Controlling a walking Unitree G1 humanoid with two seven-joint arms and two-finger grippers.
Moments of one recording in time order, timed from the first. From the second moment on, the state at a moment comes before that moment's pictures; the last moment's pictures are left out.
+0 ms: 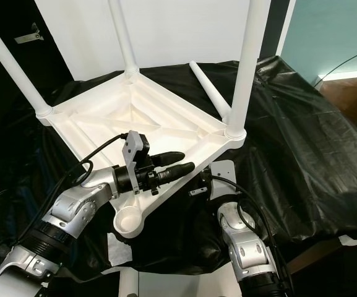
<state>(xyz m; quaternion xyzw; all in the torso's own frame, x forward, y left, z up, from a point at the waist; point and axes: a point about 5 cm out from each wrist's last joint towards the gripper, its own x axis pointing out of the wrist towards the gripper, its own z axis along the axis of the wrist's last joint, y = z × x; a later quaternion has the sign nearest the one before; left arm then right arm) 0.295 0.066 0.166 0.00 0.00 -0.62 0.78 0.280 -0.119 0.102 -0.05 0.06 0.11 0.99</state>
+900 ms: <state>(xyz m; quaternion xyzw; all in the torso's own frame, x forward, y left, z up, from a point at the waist) 0.328 0.168 0.153 0.10 0.16 -0.68 0.71 0.277 -0.120 0.099 -0.05 0.08 0.09 0.99</state>
